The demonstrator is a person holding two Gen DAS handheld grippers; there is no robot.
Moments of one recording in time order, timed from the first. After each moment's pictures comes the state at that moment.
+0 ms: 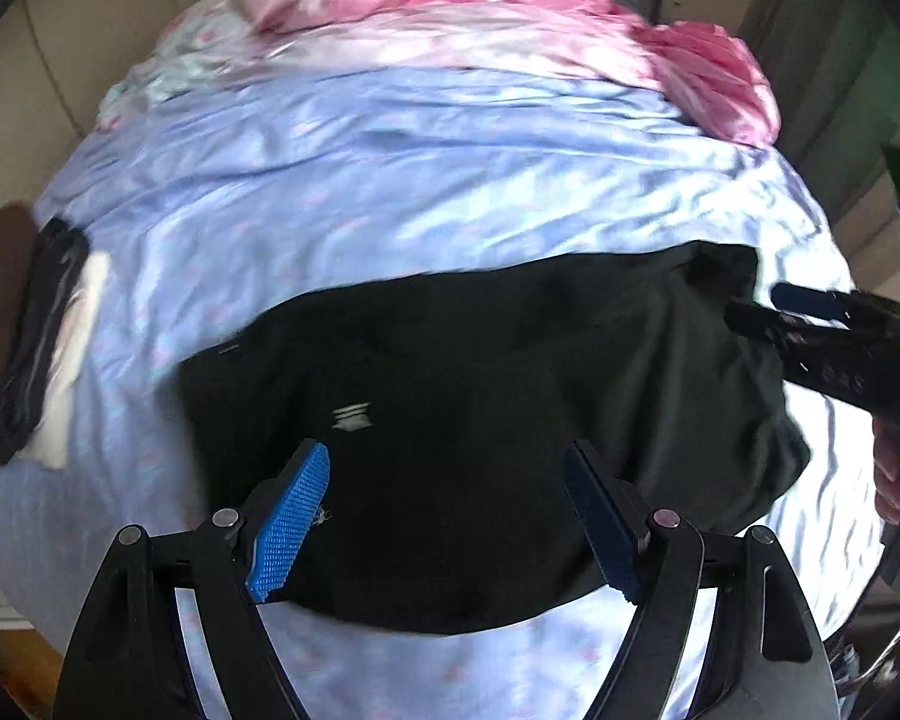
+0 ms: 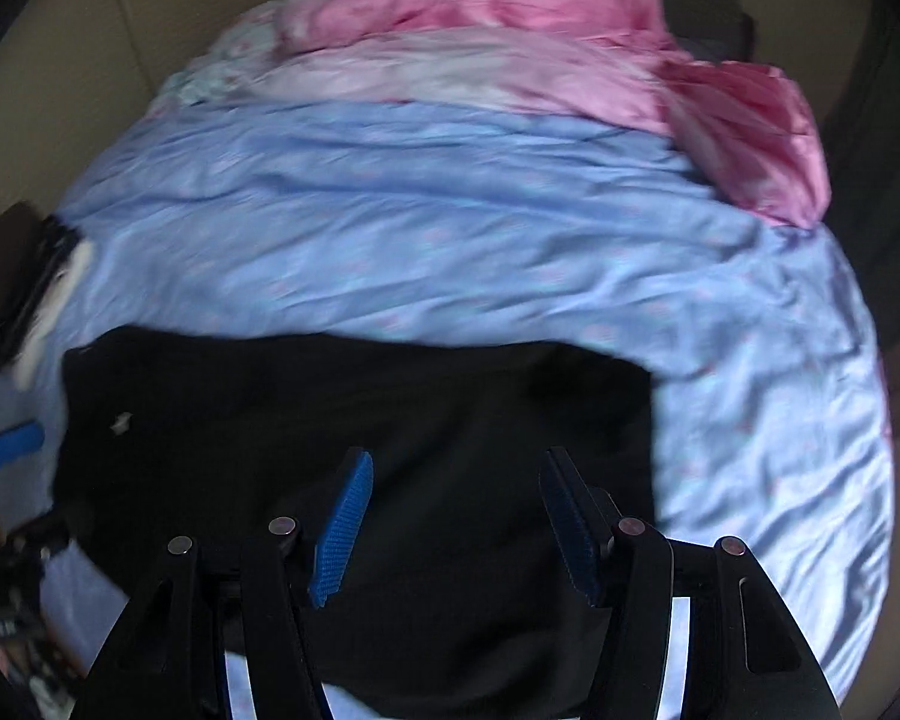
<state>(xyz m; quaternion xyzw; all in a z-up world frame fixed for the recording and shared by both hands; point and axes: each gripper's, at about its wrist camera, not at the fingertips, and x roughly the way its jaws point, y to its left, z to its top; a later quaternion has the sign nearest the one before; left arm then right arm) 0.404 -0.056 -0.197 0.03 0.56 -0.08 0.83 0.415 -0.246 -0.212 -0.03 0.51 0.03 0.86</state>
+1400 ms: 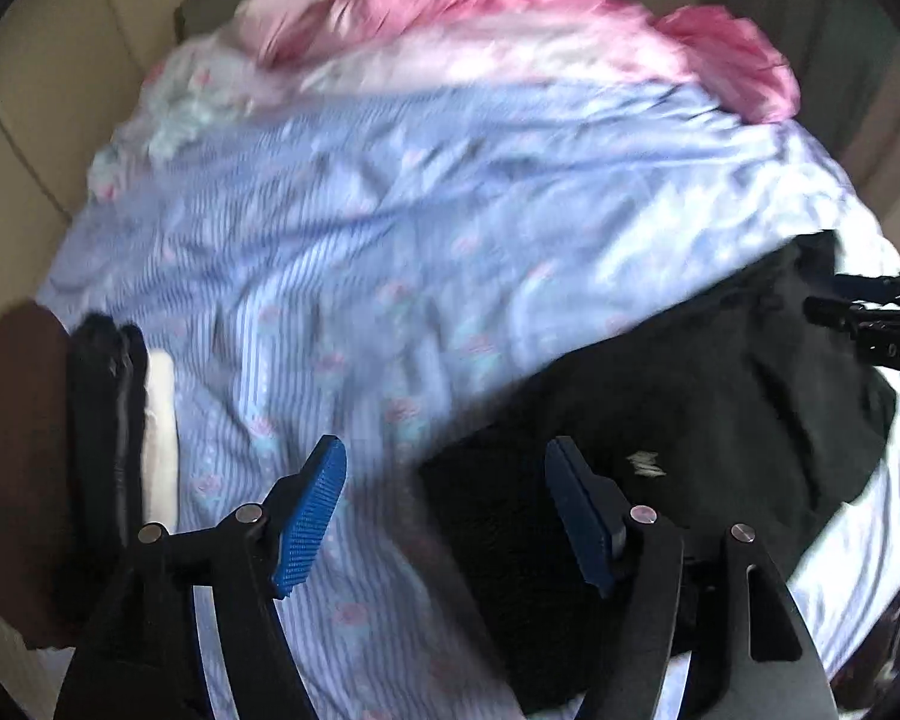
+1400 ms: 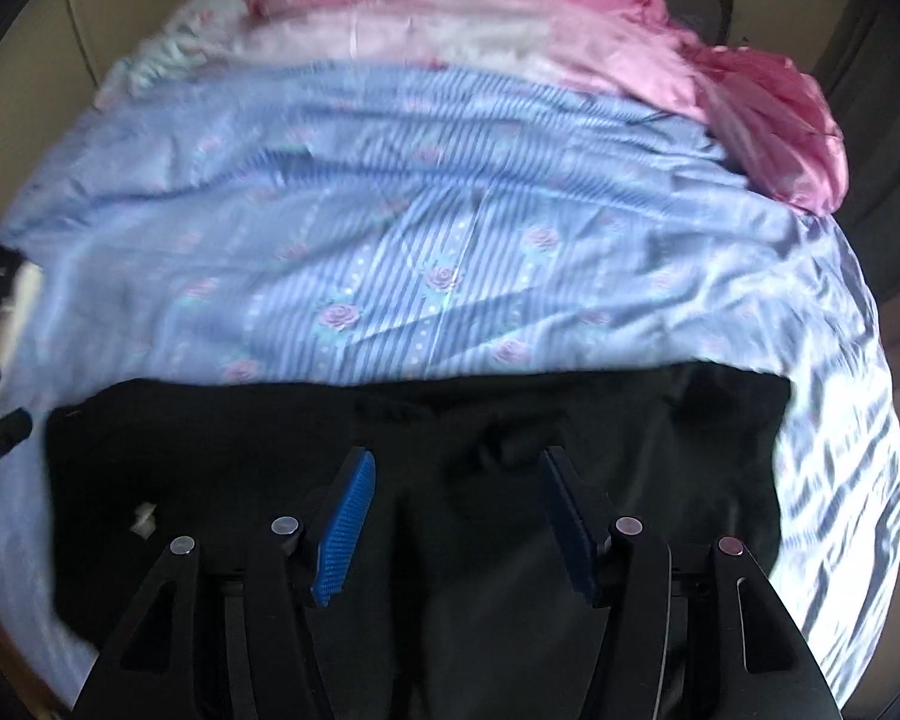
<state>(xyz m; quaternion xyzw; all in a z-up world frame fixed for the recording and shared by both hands) 0.471 0.060 -0.205 0.12 0.51 -0.15 0.84 0.452 -0.180 -0.226 0.00 0.52 -0.06 0.85</state>
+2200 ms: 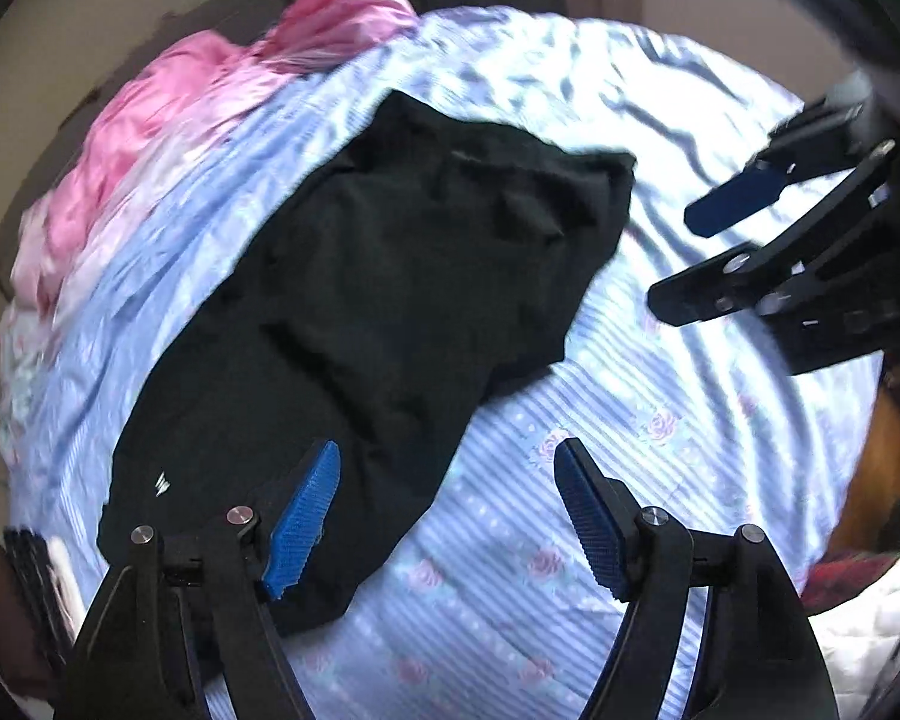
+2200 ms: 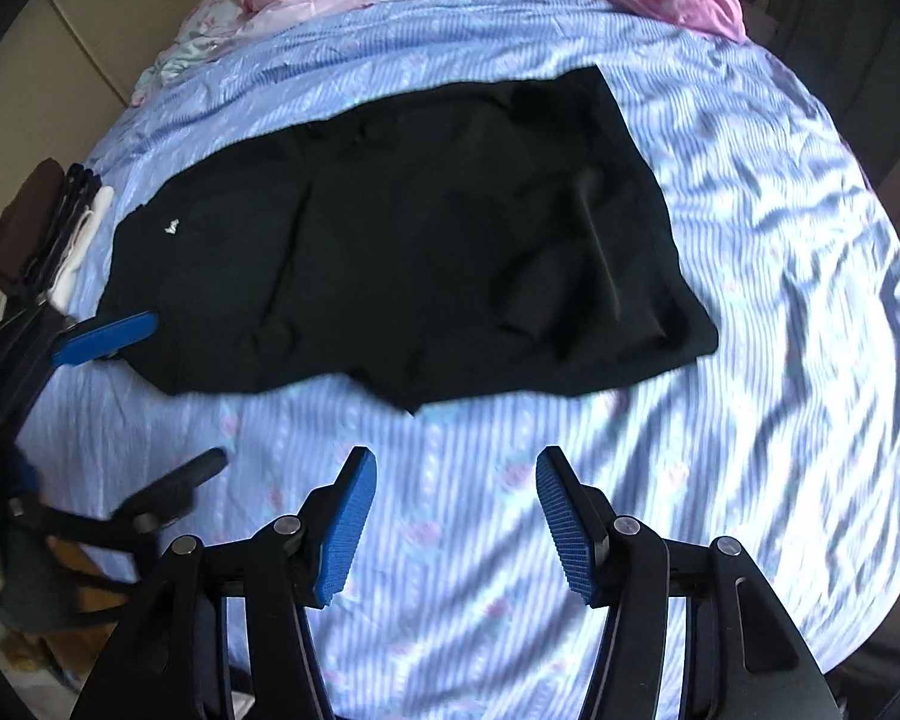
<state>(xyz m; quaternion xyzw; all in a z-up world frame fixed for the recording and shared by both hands) 0.261 -0.193 -0.253 0.34 0.43 -0.34 0.77 0.226 -0.282 -0.261 0.08 0.56 -0.02 0.83</state>
